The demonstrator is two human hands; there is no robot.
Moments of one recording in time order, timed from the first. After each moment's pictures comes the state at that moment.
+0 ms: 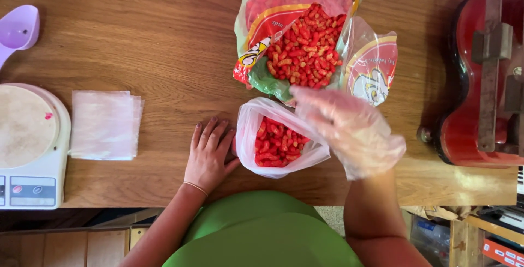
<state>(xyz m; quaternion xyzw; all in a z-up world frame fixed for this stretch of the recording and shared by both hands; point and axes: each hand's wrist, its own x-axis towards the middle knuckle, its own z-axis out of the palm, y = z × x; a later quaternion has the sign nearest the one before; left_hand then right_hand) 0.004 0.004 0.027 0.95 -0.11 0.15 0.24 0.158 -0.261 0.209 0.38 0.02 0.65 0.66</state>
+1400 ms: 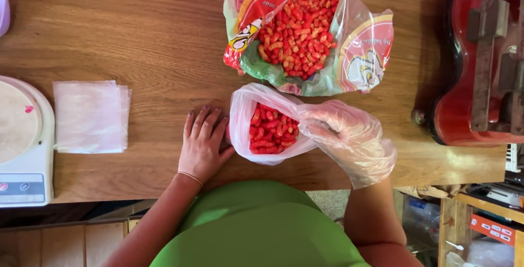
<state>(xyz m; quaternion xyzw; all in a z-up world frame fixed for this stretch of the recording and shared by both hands) -0.001 0.000 0.002 0.96 -0.08 0.14 0.21 0.100 -0.258 0.240 0.91 0.24 -0.02 -0.35</state>
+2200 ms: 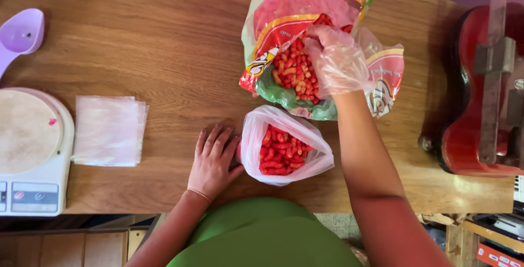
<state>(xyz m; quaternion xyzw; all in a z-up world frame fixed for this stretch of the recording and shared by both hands) 0.006 0.006 0.026 0.95 -0.10 0.12 0.26 0.274 -0.208 0.174 0.95 0.21 0.03 -0.24</state>
